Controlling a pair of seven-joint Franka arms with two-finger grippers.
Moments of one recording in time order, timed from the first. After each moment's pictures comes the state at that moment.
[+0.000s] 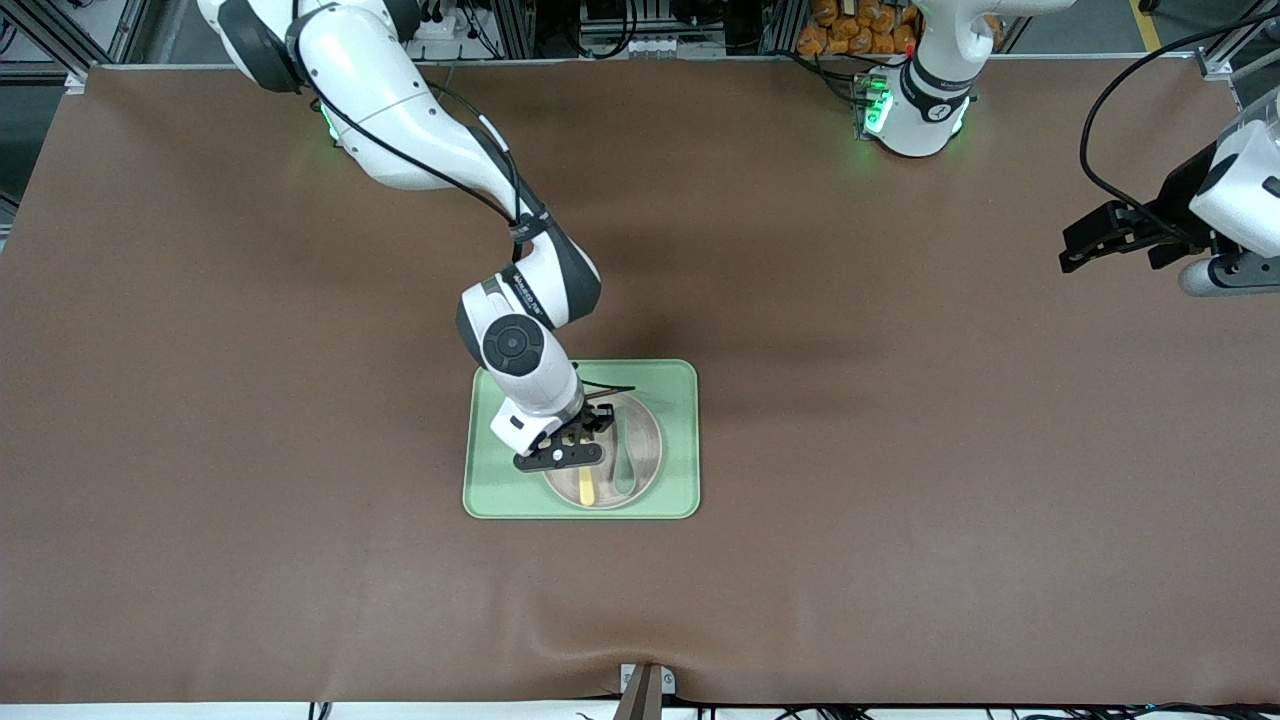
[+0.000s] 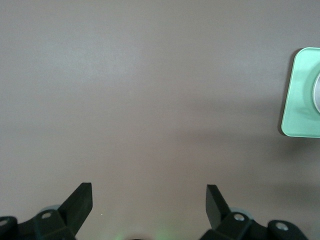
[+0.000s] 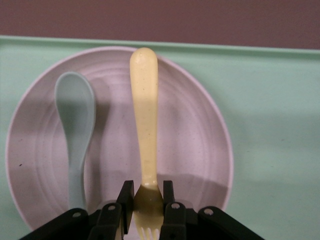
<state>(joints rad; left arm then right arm) -0.08 0.02 -0.01 -1.53 -0.03 1.51 -0.14 0.61 0.82 -0.06 -1.42 0.14 2.34 0.41</state>
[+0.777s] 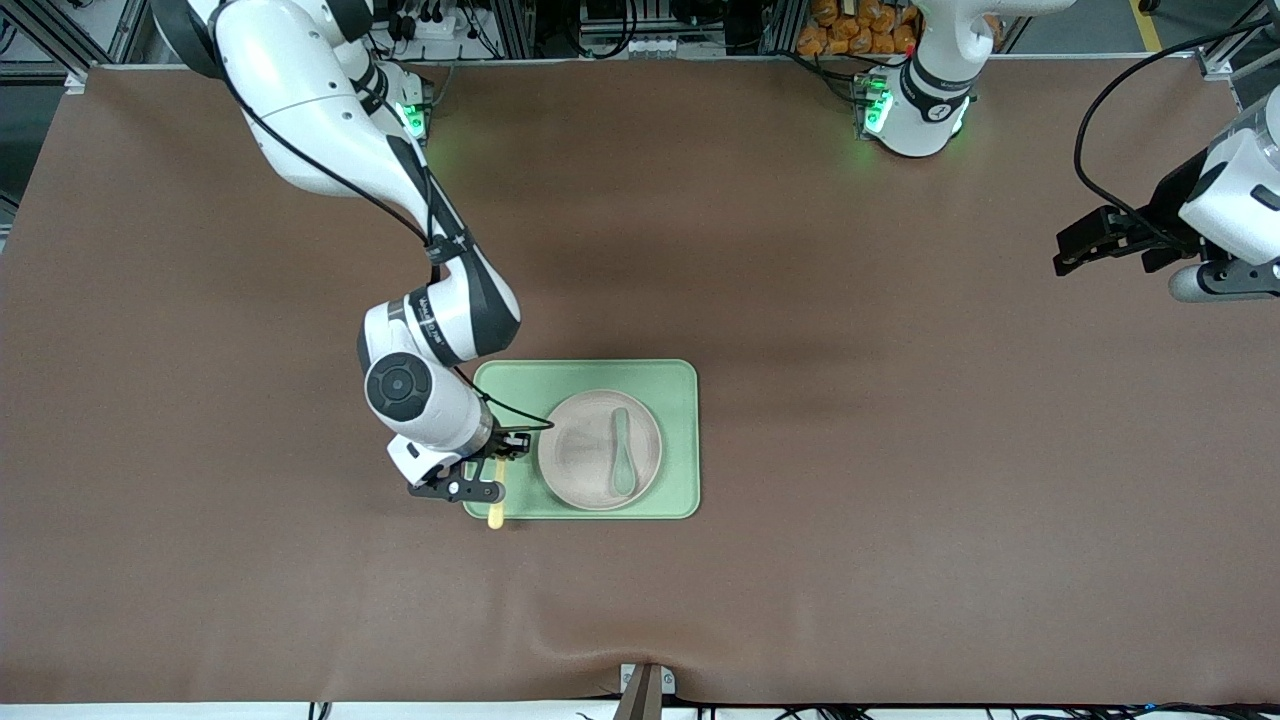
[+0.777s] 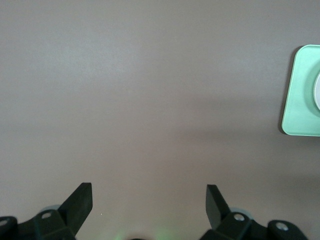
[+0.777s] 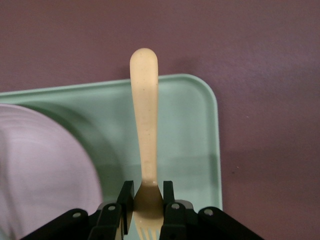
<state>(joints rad) -0.08 0.03 -0.02 -1.53 -0.03 1.51 -0.14 0.45 0.75 -0.06 -1.48 0.15 2.23 0.41</state>
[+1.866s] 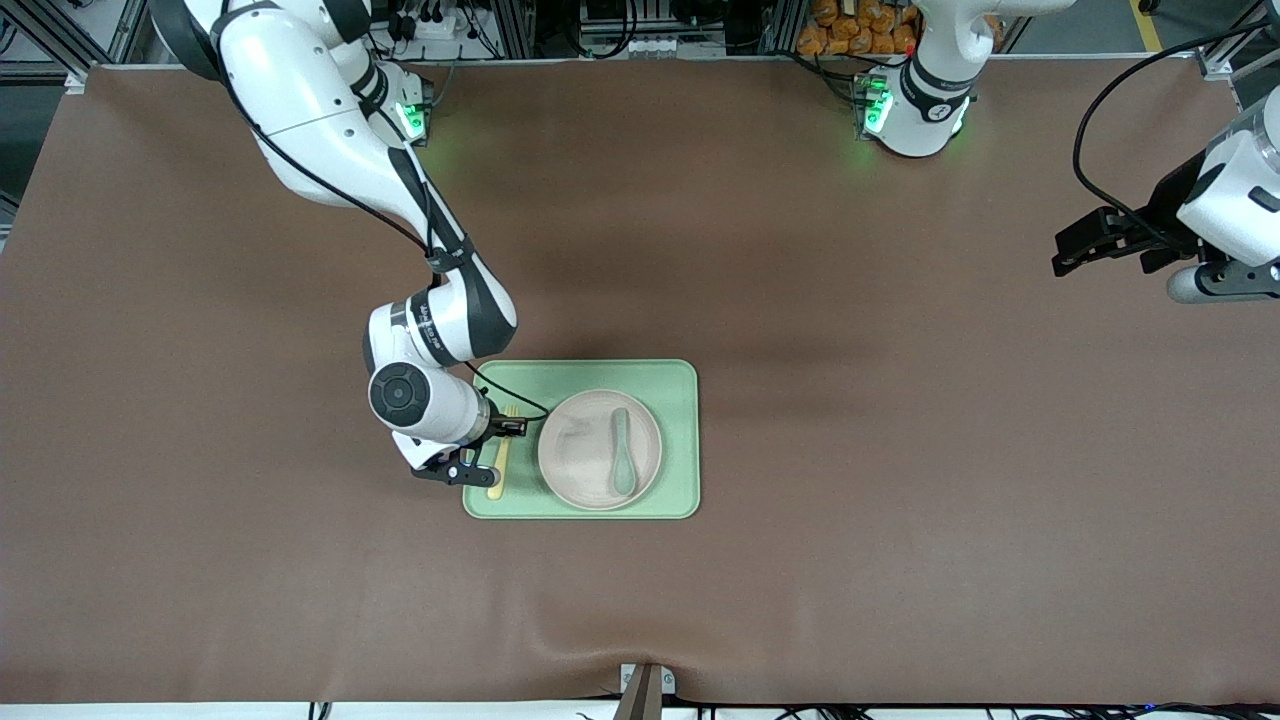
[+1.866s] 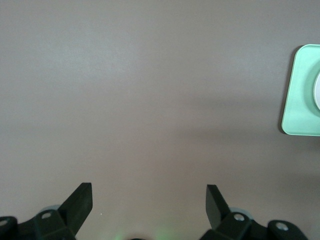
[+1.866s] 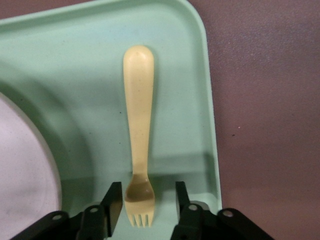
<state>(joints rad) -0.08 0.04 -0.02 -1.53 -0.03 1.51 -0.14 0.45 0.75 -0.06 -1.57 0.21 2.23 0.42</state>
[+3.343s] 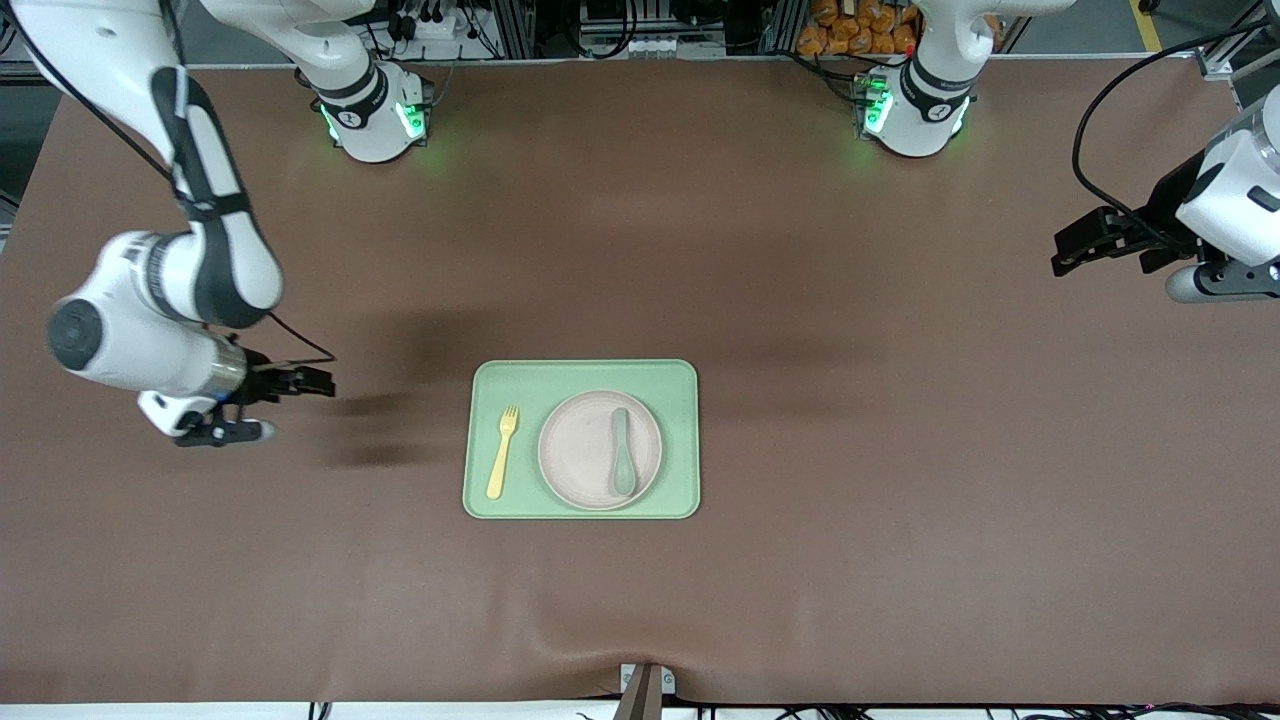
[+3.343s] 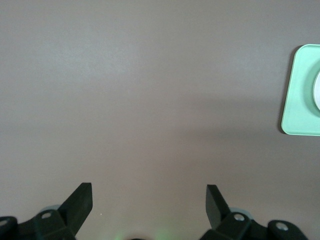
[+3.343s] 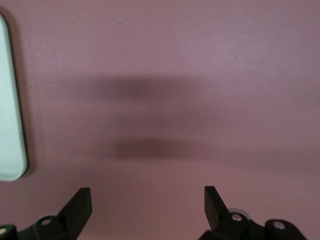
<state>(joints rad) -0.08 0.04 -0.02 -1.53 -0.03 1.51 -0.14 0.09 0.30 -0.14 -1.95 0.20 2.11 -0.23</state>
